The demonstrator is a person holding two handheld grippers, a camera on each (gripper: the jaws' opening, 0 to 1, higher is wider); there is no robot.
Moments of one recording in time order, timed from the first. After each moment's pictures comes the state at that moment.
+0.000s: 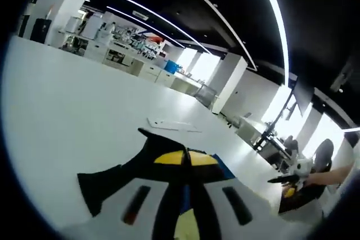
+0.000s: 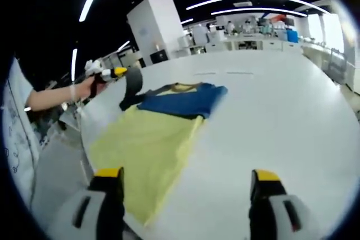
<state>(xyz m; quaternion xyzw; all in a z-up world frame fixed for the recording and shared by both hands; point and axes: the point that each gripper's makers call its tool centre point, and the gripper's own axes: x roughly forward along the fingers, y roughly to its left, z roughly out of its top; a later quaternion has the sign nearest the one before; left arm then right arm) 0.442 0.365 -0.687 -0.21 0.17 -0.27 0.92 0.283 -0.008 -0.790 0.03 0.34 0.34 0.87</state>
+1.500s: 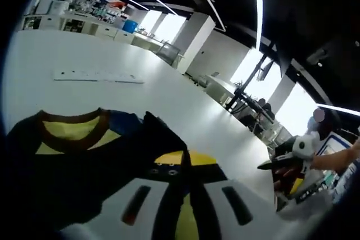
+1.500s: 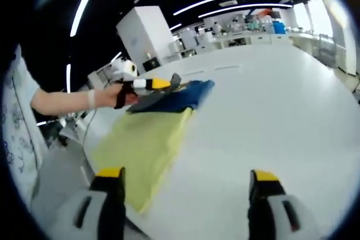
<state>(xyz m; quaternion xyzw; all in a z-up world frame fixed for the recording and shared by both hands) 0.457 0.130 -0.785 -0.18 0.28 -0.43 0.84 0.264 -0.030 -0.803 0.09 0.34 0.32 0.88</state>
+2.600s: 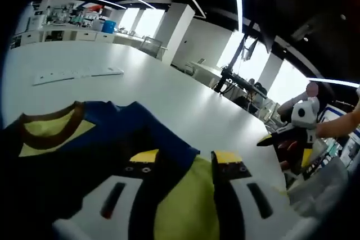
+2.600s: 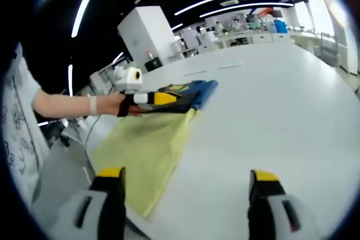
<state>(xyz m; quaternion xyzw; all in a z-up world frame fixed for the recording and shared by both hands) 0.426 0.113 -0.800 -0.09 0.25 -0.48 0.84 0.266 -0.021 -0.800 0.09 0.34 0.33 0.88</state>
